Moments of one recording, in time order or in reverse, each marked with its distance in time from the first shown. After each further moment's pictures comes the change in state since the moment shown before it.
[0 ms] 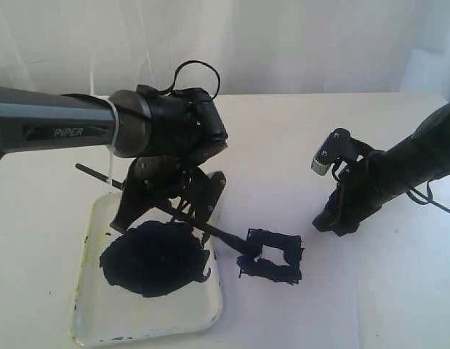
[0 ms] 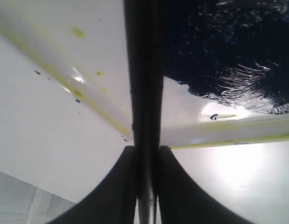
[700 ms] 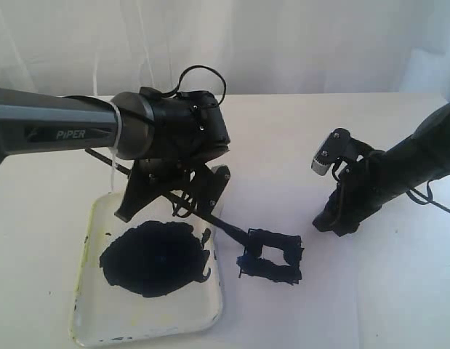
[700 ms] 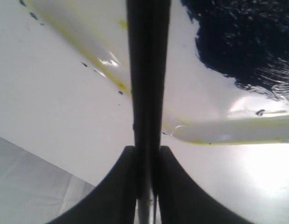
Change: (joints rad) left arm -0.009 0.000 0.000 0.100 -0.068 -0.032; right arm 0.000 0.000 0.000 0.000 0.000 0.000
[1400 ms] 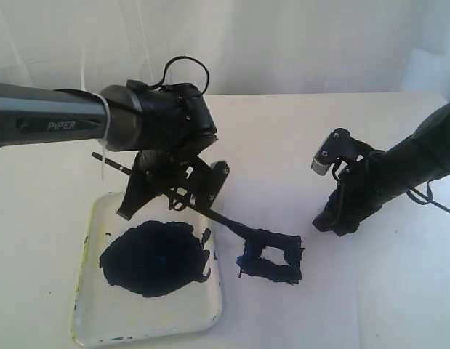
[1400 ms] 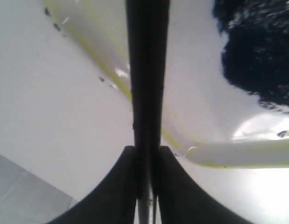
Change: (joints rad) left arm 0.047 0.000 0.000 -0.070 -0.096 0.061; right arm 0.000 0.000 0.000 0.000 0.000 0.000
